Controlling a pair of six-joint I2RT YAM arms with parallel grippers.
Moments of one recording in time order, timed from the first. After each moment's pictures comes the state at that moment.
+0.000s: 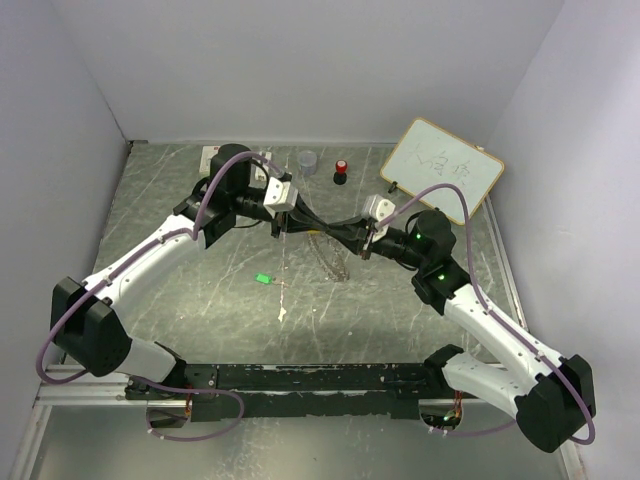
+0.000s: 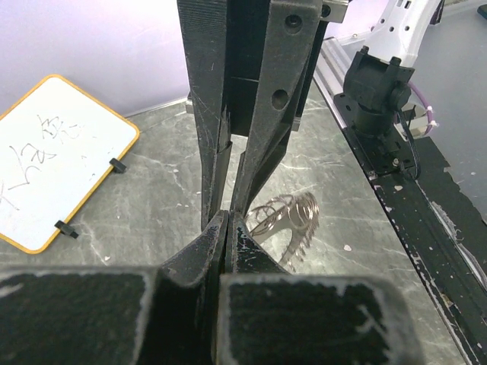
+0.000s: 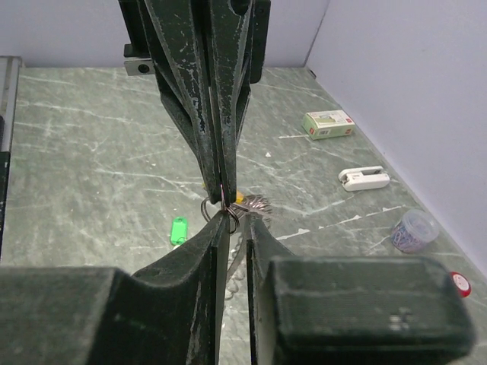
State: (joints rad) left arm -0.58 1.43 1.25 -0.09 1.15 0.48; right arm 0.53 0.98 0.70 0.33 -0.65 -0.22
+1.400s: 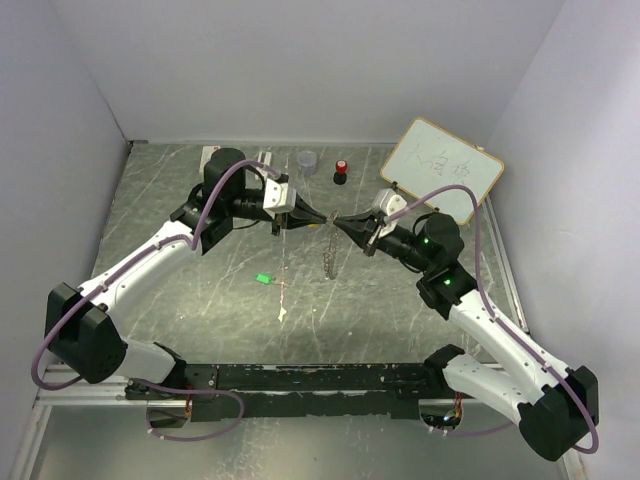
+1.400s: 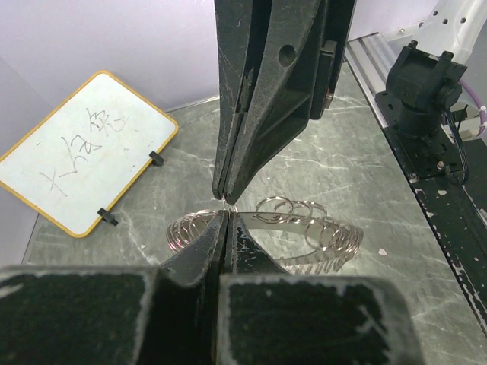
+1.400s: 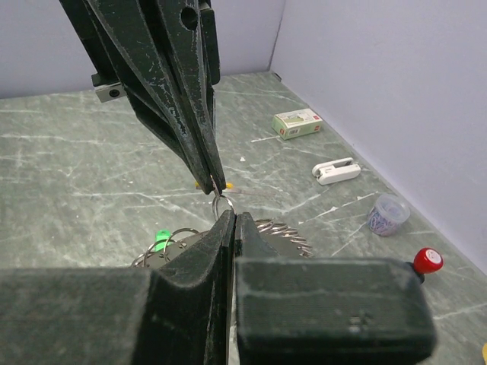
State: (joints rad) left arm -0.58 1.39 1.19 0.02 1.06 0.46; right arm 0.53 0.92 0.70 0.32 -0.53 -0.15
